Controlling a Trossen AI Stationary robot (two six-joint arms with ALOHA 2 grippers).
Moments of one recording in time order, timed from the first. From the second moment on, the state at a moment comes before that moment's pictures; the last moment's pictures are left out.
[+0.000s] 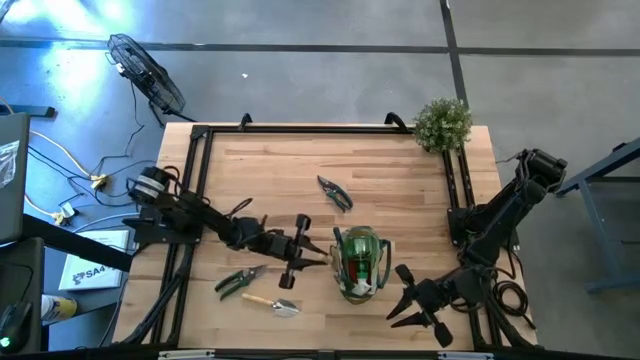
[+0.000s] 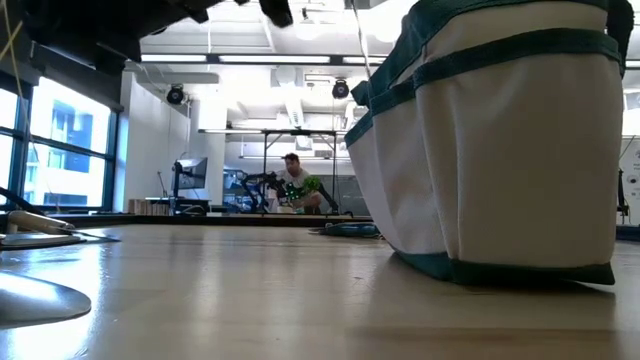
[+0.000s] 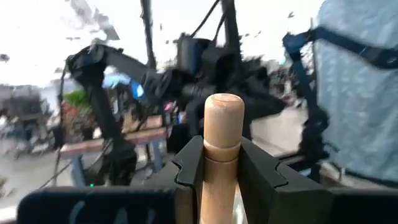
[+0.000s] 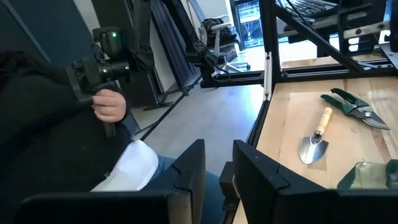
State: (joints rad) left arm -0.33 1.73 0.71 1.34 -0.06 0.16; right arm 0.91 1.32 0.72 0.46 0.39 0.37
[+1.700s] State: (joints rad) left arm -0.22 1.91 0.86 1.20 0.03 -0.04; right arm 0.91 1.32 0.72 0.44 0.39 0.40
